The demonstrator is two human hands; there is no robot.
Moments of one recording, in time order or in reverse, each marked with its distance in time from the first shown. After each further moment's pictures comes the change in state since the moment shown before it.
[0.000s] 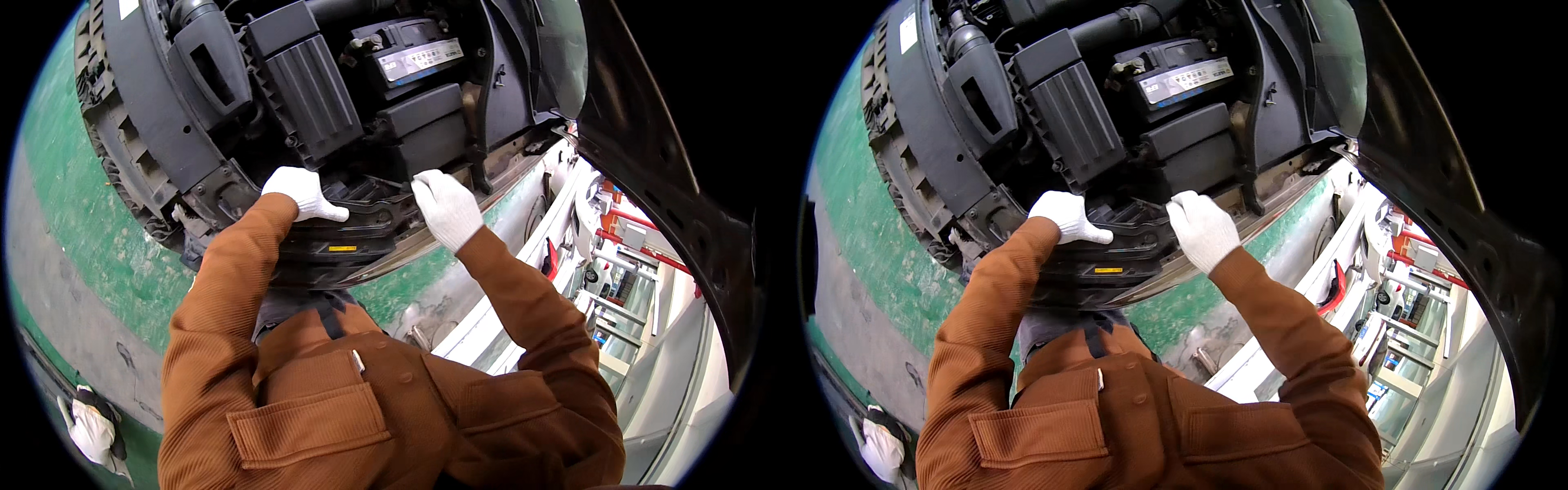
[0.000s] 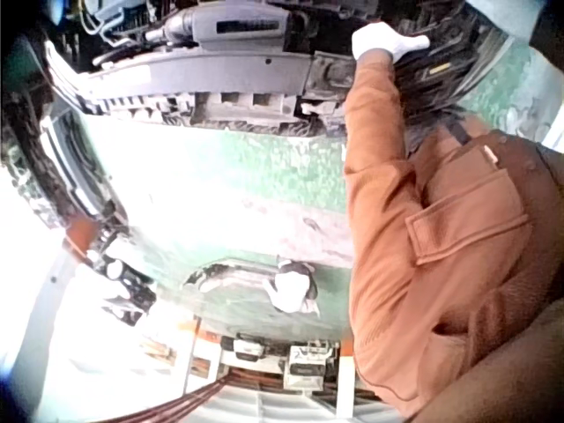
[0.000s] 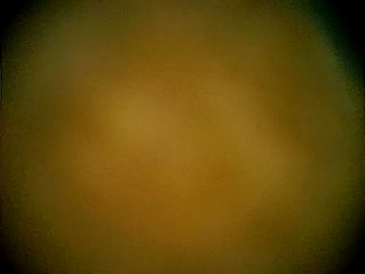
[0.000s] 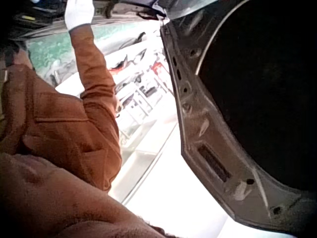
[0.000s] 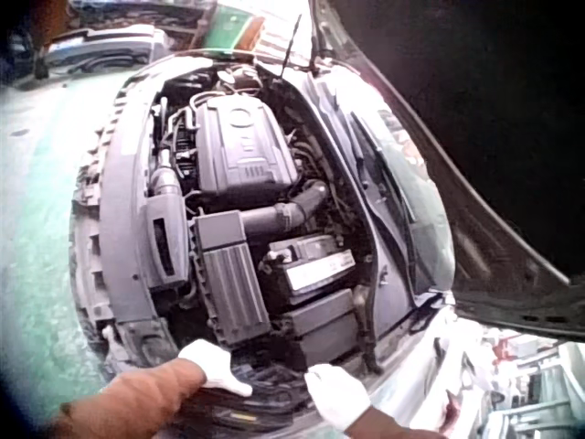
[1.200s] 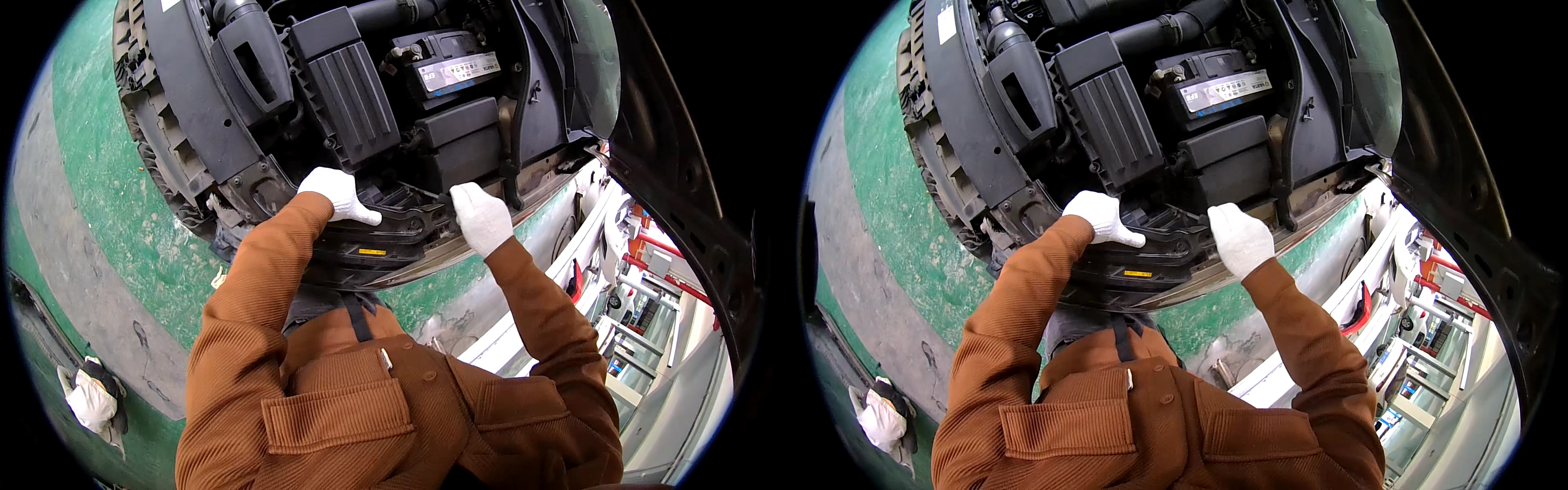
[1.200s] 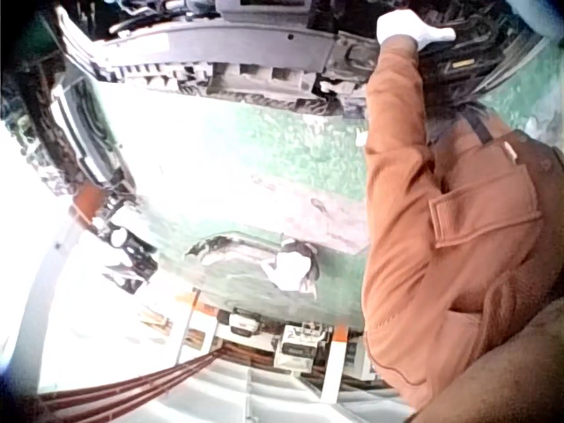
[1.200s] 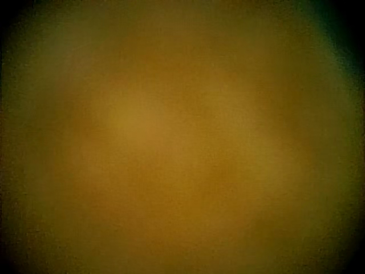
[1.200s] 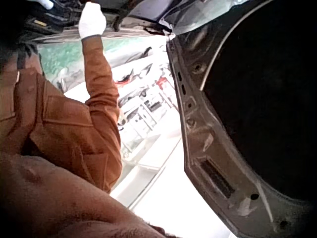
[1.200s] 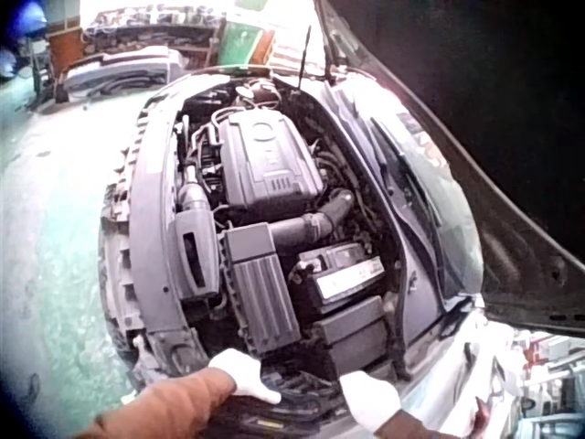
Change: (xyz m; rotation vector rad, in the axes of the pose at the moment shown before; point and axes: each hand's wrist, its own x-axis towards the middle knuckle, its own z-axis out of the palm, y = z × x) left_hand -0.006 0.000 -0.001 -0.026 0.008 0.010; right_hand -0.007 0.025 0.012 -0.141 -0.102 -0.036
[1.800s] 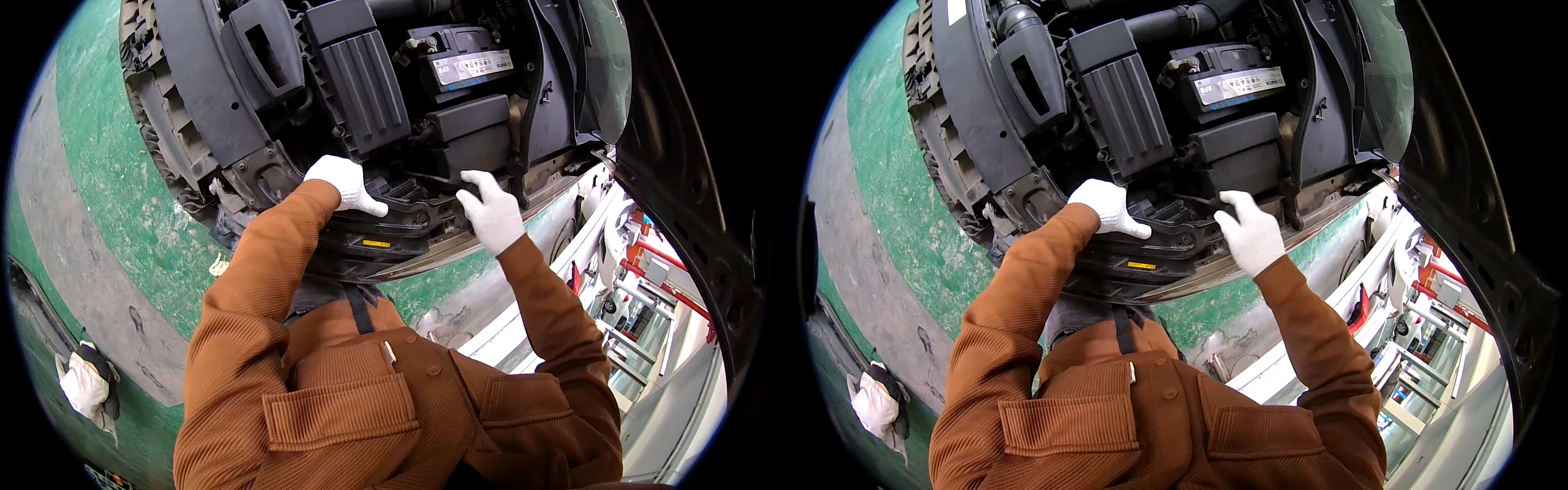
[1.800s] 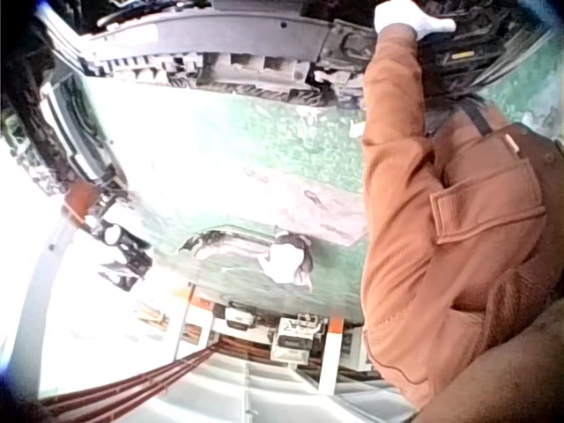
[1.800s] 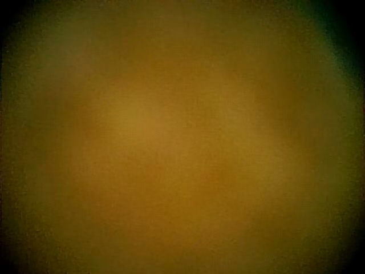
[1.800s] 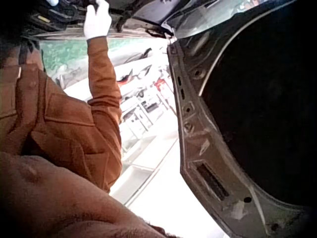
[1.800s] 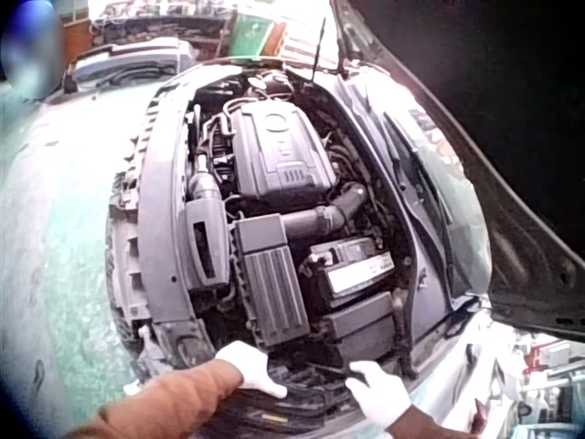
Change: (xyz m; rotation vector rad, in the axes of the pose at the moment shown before) left_hand 0.001 -0.003 0.001 0.008 0.006 0.011; right_hand 0.012 -0.025 -0.027 0.605 0.030 0.384
